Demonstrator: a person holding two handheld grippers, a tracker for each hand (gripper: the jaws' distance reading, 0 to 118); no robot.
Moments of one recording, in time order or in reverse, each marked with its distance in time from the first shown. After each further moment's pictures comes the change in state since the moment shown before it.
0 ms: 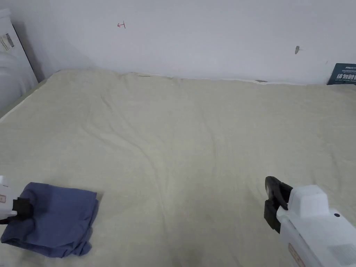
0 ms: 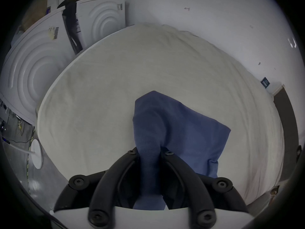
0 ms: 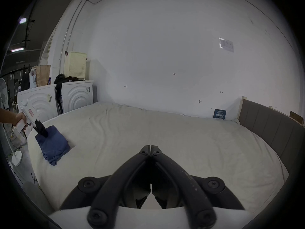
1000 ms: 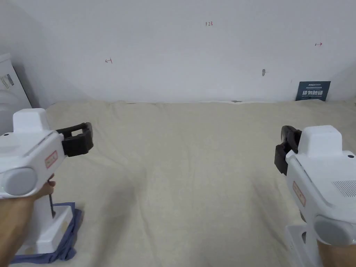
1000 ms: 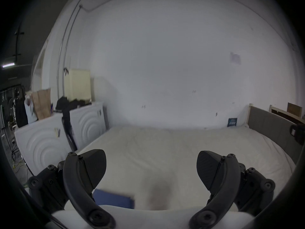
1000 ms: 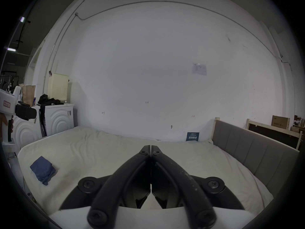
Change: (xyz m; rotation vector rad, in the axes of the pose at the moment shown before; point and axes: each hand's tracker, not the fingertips) left arm 0.257 -0.079 0.258 0.931 -0.079 -0.220; right arm 0.095 0.101 0.106 0.198 -0.198 -0.027
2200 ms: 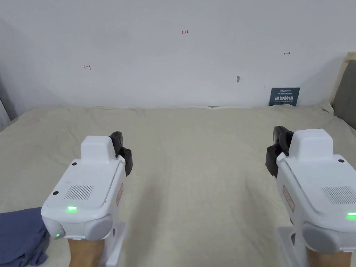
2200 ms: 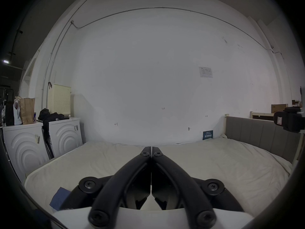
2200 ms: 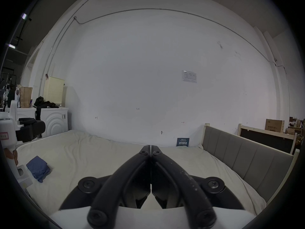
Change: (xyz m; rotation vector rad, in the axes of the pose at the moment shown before) left arm 0.140 -0.056 0.038 0.169 -0.156 -0.013; right arm 0.049 -0.013 0.028 0.051 -0.054 0.009
